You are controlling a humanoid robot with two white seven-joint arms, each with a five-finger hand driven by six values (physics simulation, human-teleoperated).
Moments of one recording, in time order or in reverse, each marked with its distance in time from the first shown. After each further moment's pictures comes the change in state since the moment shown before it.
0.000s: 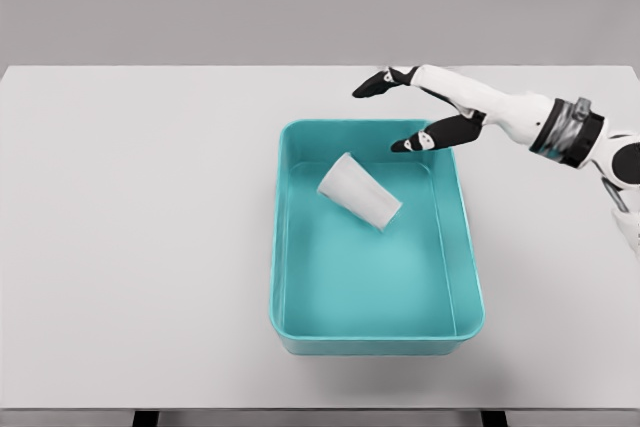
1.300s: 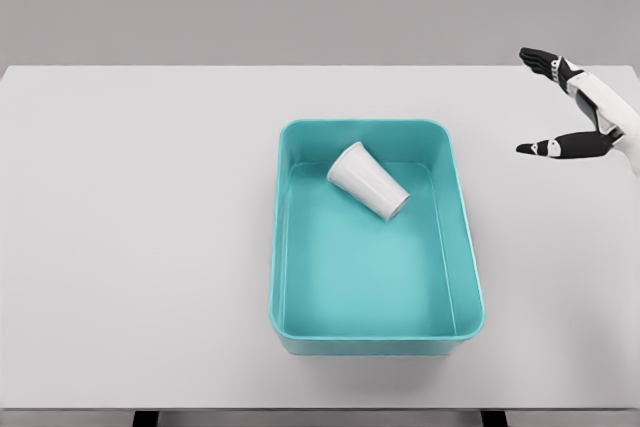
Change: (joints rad) left arm 0.000 0.000 0.000 0.000 0.000 0.000 0.000; right arm 0.242 0.055 -0.486 0.279 0.016 -0.156 0.000
